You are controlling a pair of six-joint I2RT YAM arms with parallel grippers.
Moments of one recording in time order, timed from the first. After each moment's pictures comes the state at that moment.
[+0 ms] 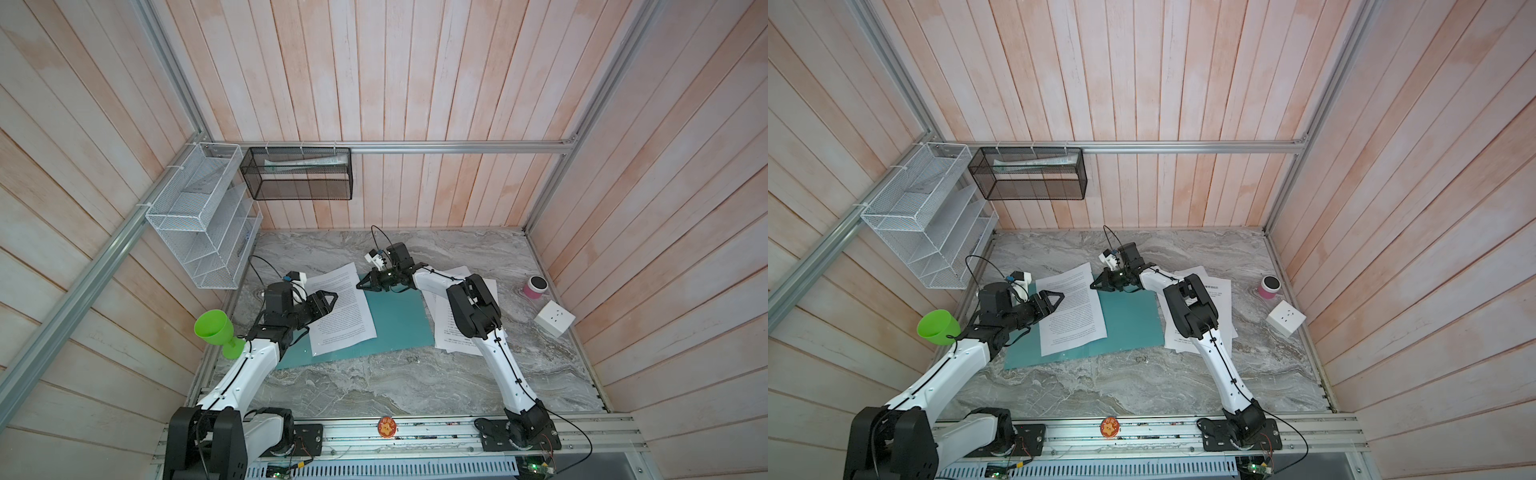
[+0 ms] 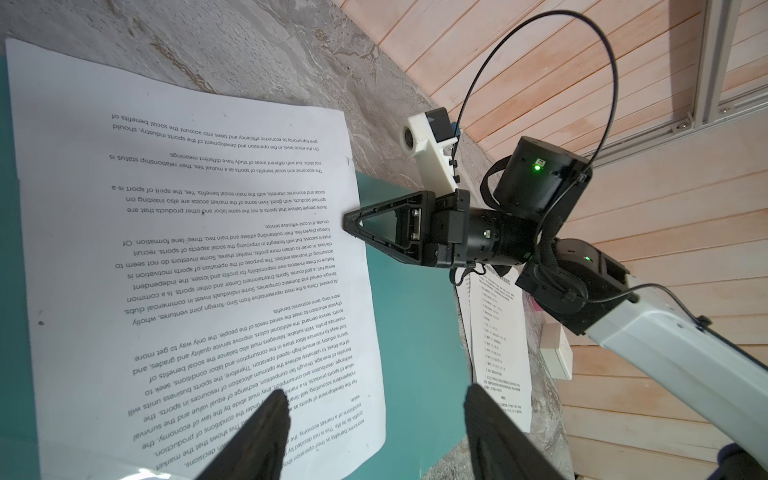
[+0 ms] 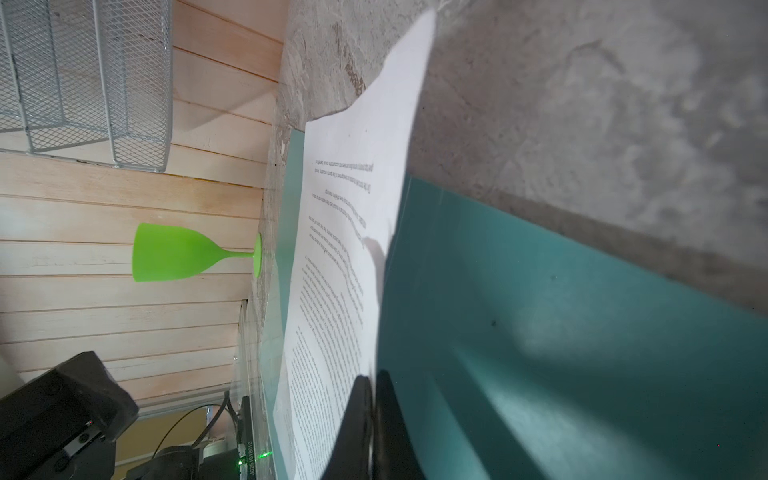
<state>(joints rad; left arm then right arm) -0.07 1.14 0.60 -0.05 0.49 -0.60 0.60 2.56 1.94 -0.10 -0.90 0.66</state>
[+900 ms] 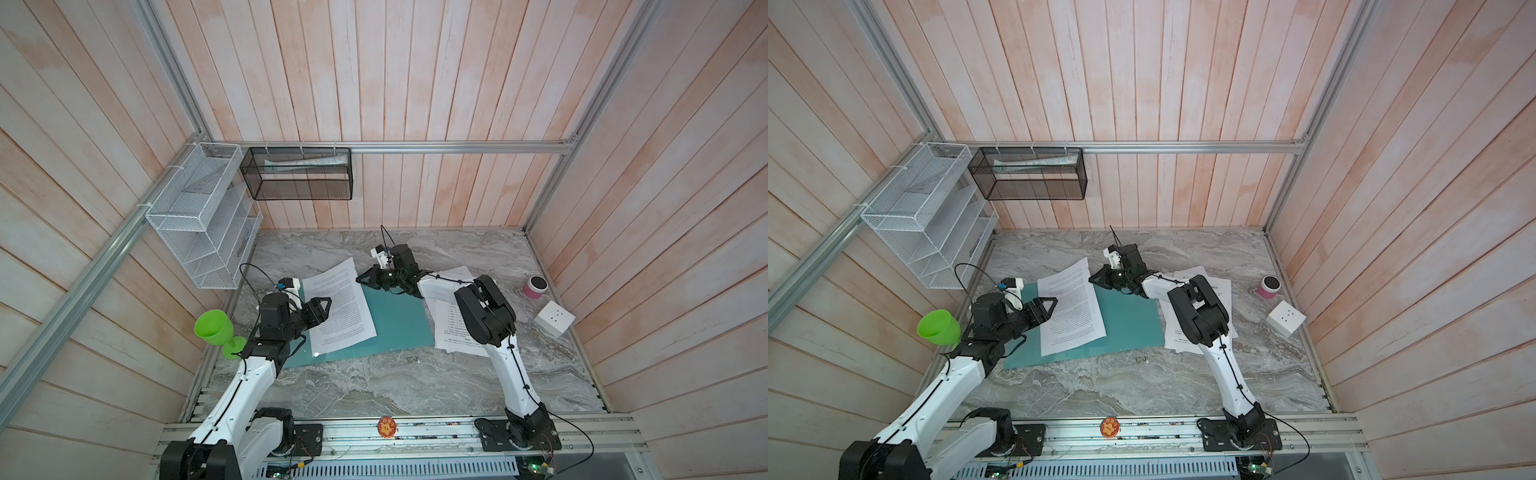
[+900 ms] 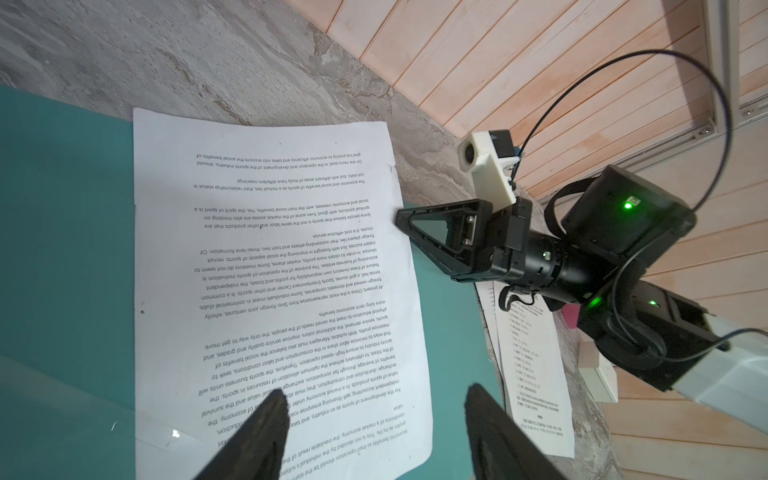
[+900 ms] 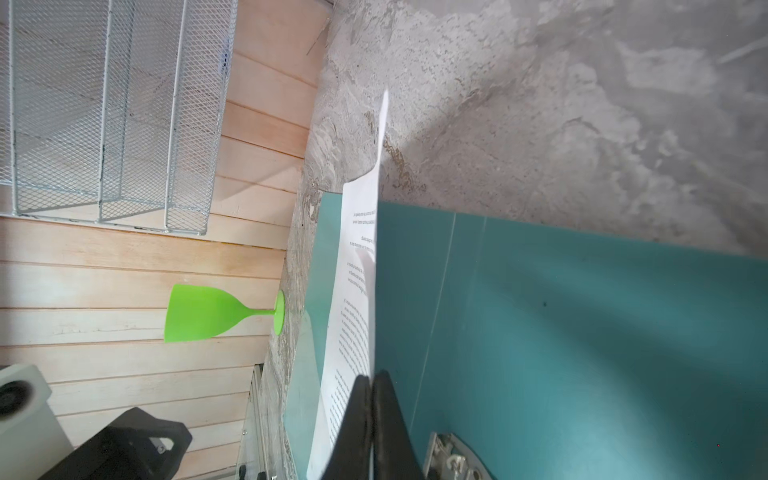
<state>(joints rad) -0.07 0.99 0.51 -0.06 0.38 -0.55 0.64 2.36 1.65 0.22 -0.69 0.88</state>
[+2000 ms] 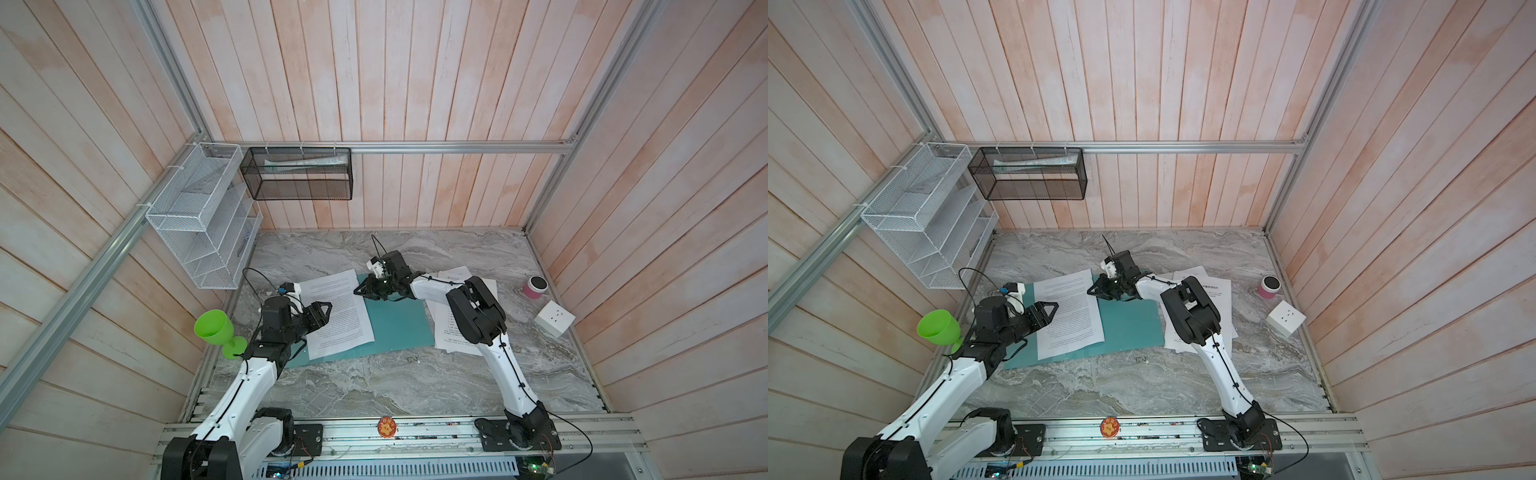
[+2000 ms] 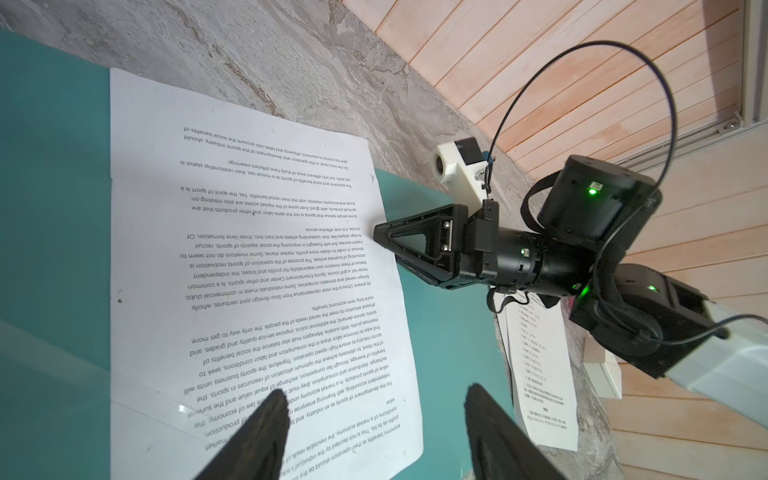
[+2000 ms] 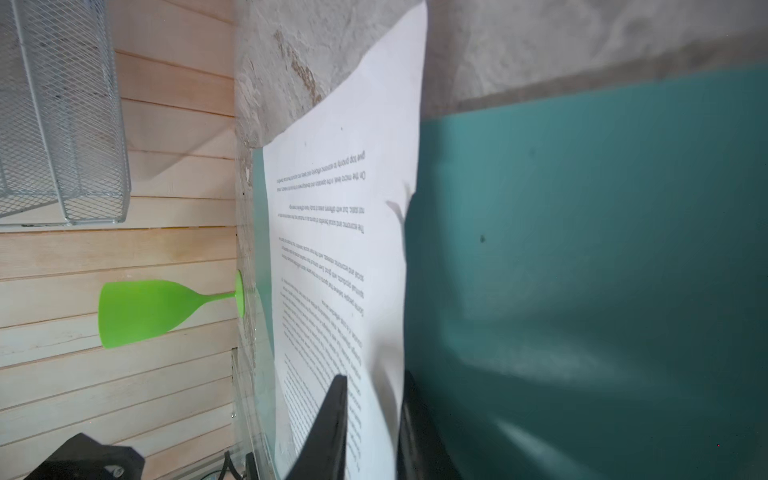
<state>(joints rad) -0.07 0.99 0.47 -0.05 0.38 -0.57 0.66 2.46 1.75 -0.01 -0.71 0.84</state>
